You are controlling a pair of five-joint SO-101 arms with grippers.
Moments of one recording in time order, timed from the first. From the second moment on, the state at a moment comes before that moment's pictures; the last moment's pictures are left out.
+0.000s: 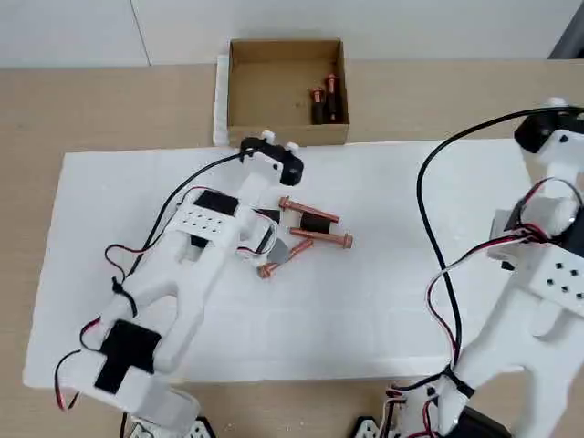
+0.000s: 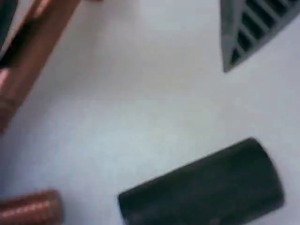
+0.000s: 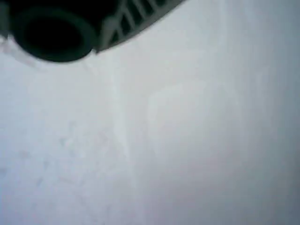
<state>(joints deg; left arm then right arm) 14.9 4.4 25.0 58.9 -4.9 25.6 -25.5 3.0 96.2 13.9</state>
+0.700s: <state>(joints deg) 17.8 5.2 26.1 57.7 -8.3 25.6 -25.5 3.0 96.2 13.9</state>
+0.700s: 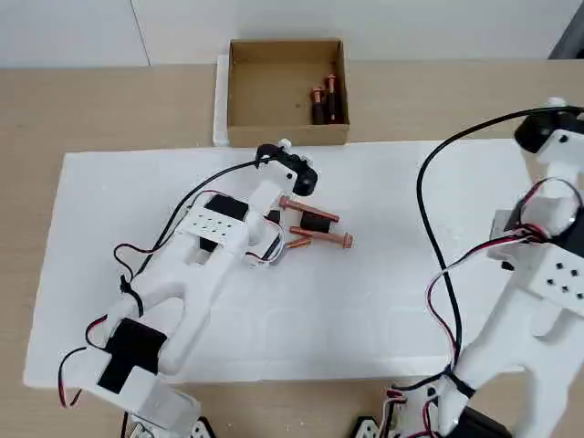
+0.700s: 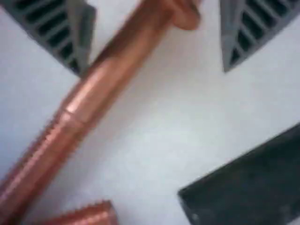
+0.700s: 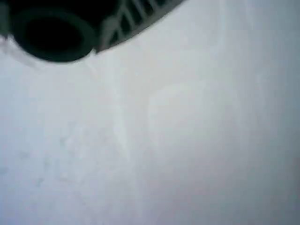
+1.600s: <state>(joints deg) 19.3 5.2 27.6 56.5 -10.8 25.6 -25.5 3.3 96.2 13.9</state>
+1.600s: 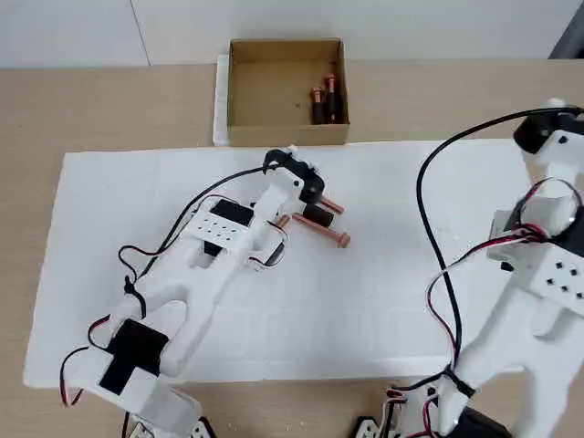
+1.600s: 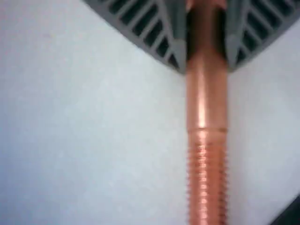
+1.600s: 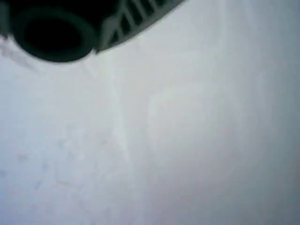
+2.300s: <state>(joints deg) 19.6 5.2 14.5 77.4 -35.0 25.6 -25.5 3.3 96.2 13.9</state>
